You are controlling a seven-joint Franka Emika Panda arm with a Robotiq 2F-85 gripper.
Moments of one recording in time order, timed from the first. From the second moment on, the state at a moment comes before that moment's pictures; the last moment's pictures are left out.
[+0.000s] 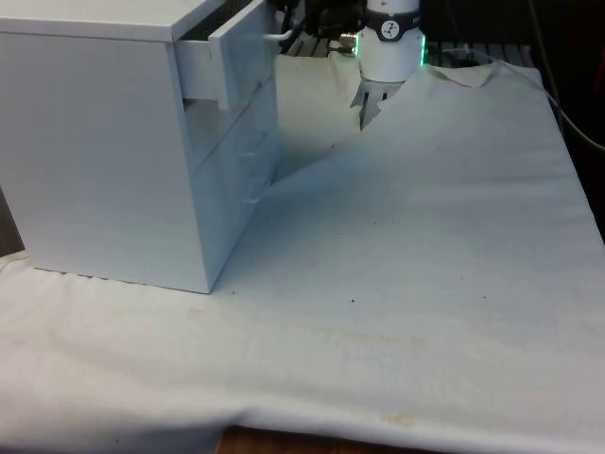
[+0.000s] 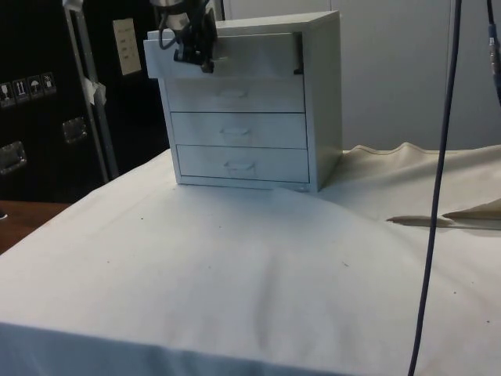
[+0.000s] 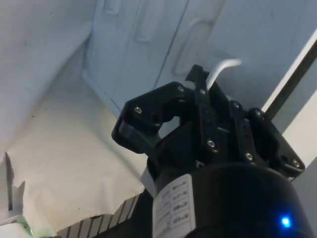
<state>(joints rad) 0.73 0.28 -0.74 -1.89 -0.56 2.06 0.42</state>
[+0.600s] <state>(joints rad) 0.75 0.33 -0.67 -1.82 -0.56 1.97 0.48</state>
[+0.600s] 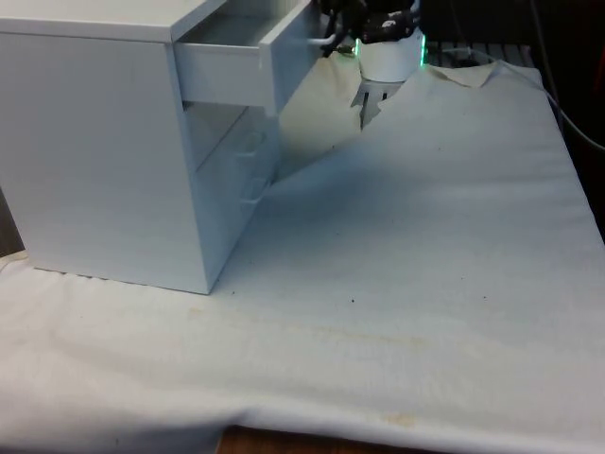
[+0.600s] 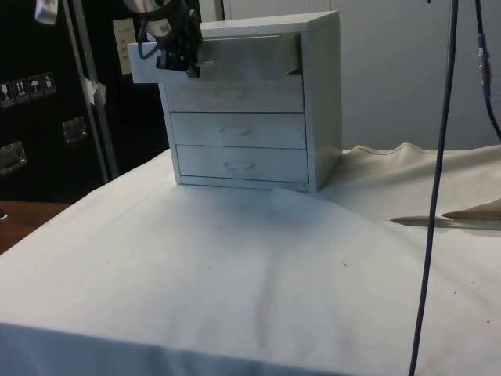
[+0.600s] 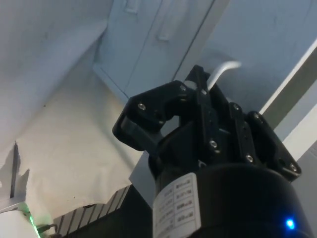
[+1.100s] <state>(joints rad) 0.75 0.37 -0.61 -1.75 -0.56 1.91 0.52</state>
